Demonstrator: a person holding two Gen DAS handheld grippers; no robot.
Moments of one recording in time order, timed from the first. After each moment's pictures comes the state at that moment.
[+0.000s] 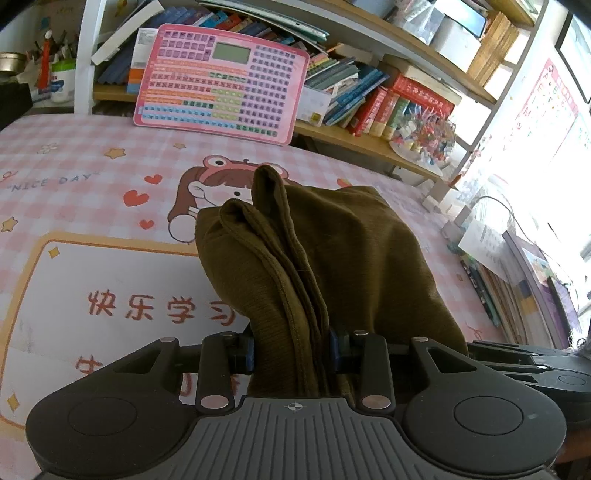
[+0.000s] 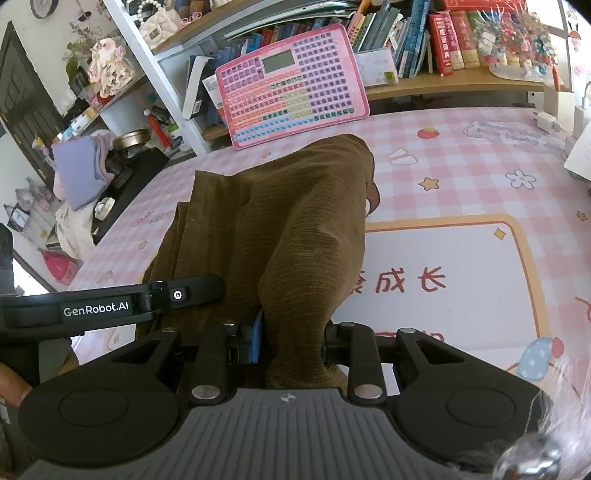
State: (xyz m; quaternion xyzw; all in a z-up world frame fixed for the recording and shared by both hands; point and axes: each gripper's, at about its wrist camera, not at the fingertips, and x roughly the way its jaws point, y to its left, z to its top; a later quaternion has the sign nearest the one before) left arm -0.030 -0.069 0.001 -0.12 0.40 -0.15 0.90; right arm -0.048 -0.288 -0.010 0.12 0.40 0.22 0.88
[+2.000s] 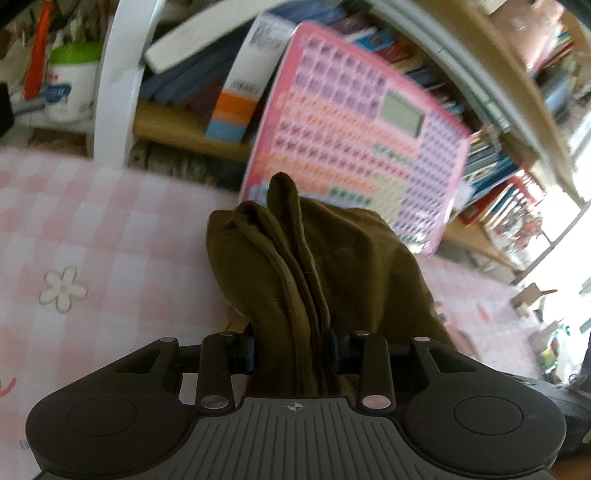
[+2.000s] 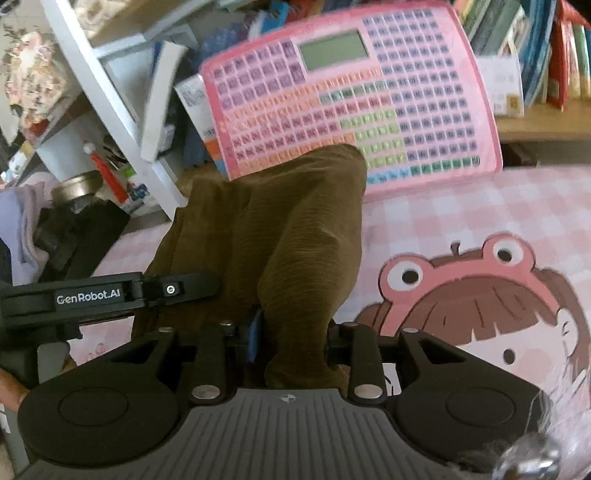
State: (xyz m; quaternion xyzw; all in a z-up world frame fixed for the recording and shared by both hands) left arm 0.252 0.139 -0.048 -0.16 0.40 -0.16 0.89; right arm 0.222 -0.078 -0.052 0.14 0.39 0.17 0.89
